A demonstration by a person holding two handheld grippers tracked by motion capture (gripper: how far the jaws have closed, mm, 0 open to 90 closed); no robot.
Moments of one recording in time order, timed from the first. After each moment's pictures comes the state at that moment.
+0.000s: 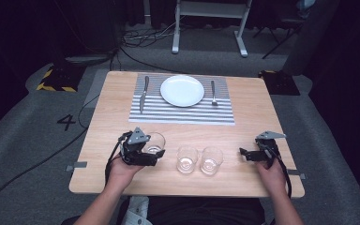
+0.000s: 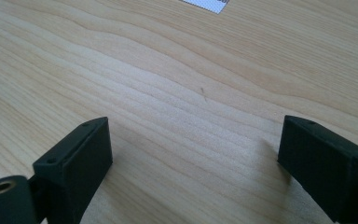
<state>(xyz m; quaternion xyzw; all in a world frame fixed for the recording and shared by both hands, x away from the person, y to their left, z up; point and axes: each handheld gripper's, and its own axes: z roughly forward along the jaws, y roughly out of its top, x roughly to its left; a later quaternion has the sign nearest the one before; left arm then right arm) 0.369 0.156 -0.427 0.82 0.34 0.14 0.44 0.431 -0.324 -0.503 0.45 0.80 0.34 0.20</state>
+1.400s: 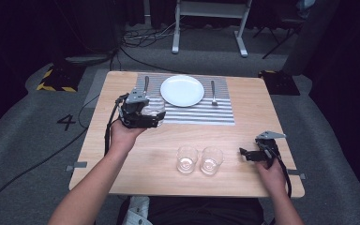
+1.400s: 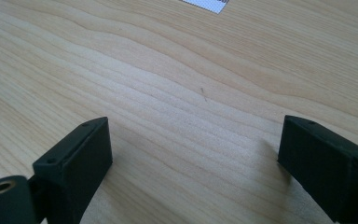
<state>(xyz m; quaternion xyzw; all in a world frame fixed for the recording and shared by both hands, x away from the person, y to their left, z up) 0.438 0.155 -0.348 0.78 0.37 0.19 0.46 0.431 -0.324 -0.503 0.45 0.80 0.34 0.20</state>
